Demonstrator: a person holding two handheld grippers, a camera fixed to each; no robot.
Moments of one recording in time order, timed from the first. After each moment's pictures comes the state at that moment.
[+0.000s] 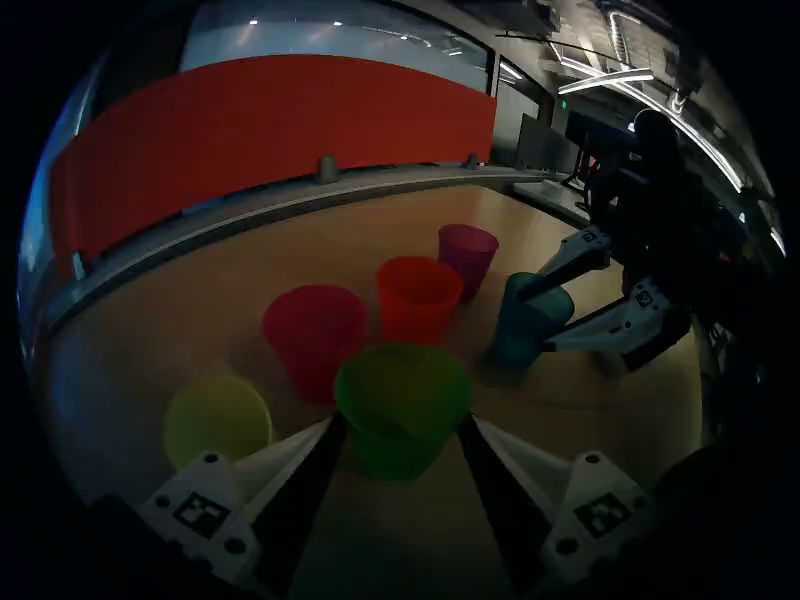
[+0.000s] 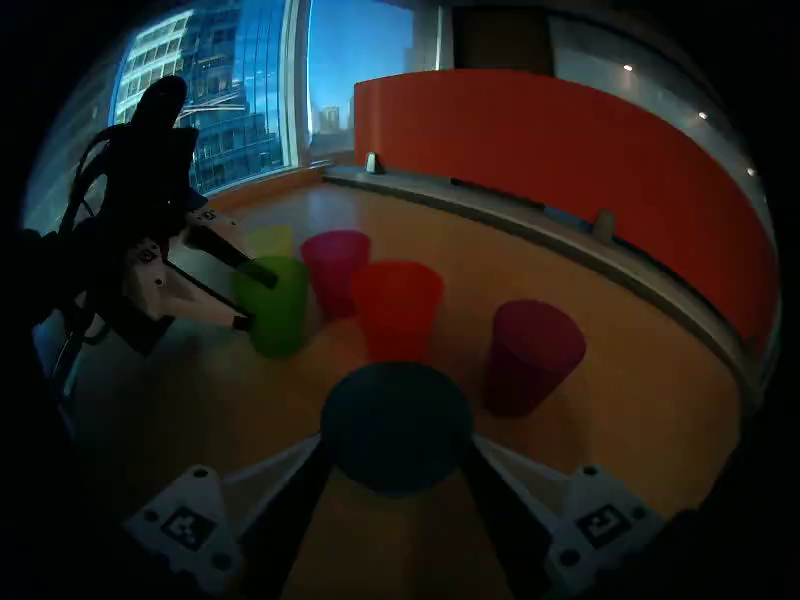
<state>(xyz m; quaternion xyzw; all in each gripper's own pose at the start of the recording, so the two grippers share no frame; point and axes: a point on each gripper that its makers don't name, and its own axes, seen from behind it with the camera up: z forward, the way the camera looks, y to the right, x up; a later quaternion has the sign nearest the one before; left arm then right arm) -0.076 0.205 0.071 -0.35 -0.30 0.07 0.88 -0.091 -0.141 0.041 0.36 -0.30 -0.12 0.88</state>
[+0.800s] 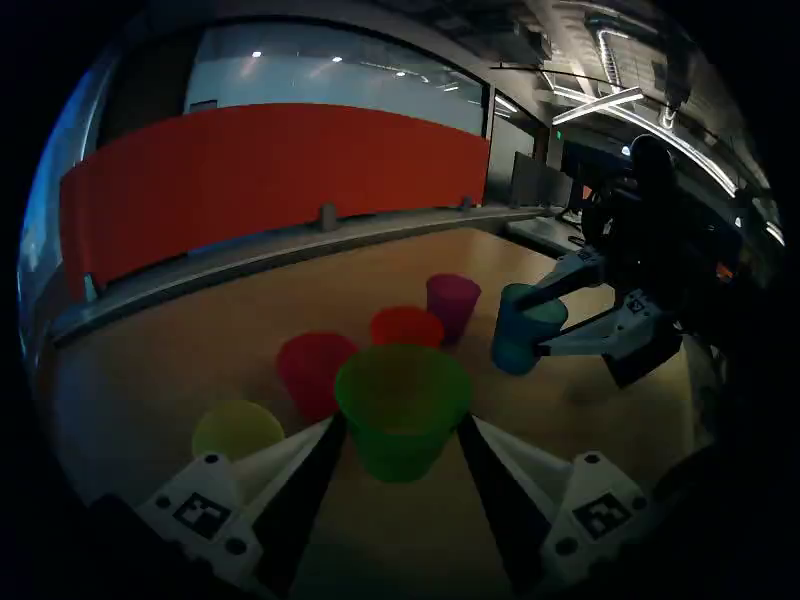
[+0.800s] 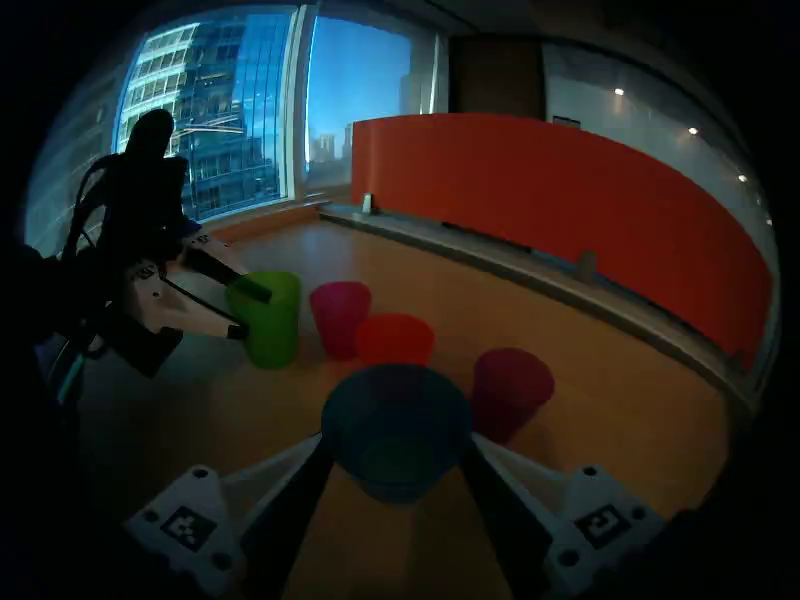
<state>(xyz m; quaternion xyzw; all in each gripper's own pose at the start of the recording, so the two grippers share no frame) -0.028 0.202 0.058 -0.36 -0.23 0.04 0.91 -0.039 -0.142 0.038 0.35 -0.24 -0.11 0.90</state>
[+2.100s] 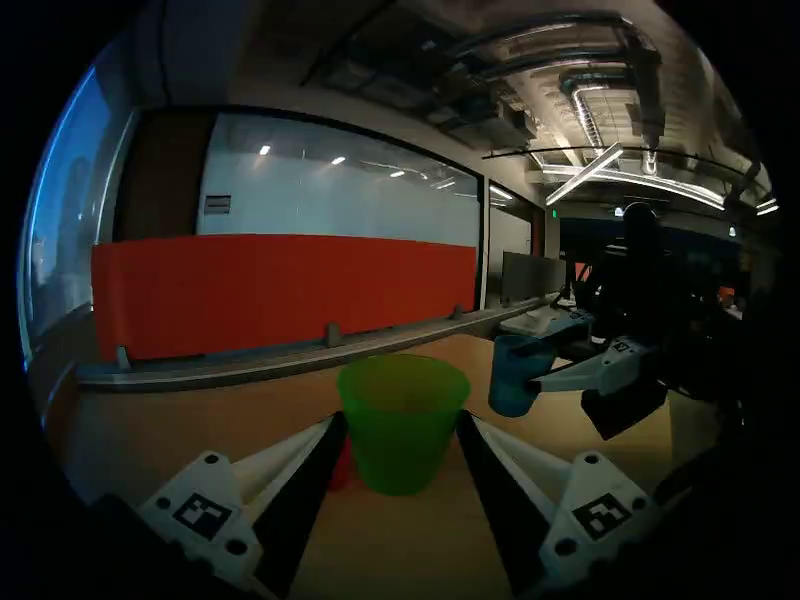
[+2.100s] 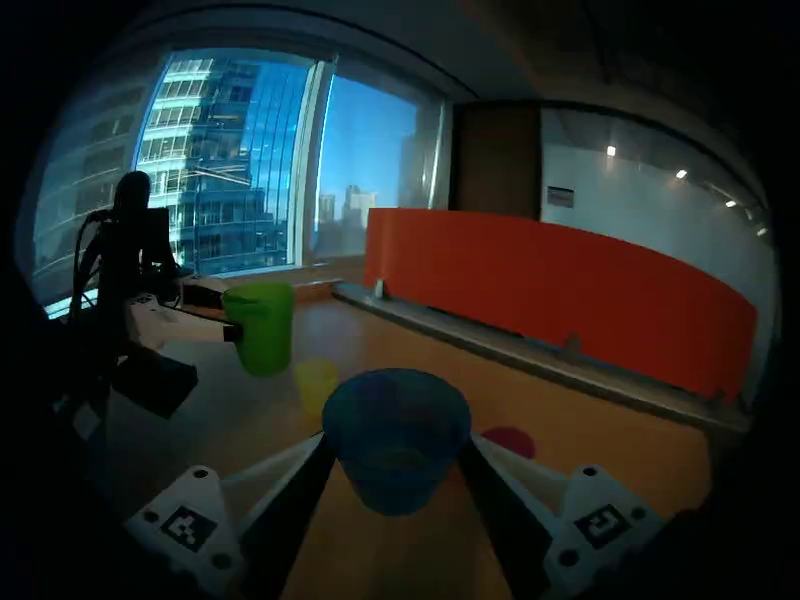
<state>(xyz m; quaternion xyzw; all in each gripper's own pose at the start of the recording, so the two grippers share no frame) 0.095 0.185 -0.010 -0.34 -0.06 0.00 0.94 0.067 -0.160 -0.015 0.35 -0.13 -0.09 0.92</state>
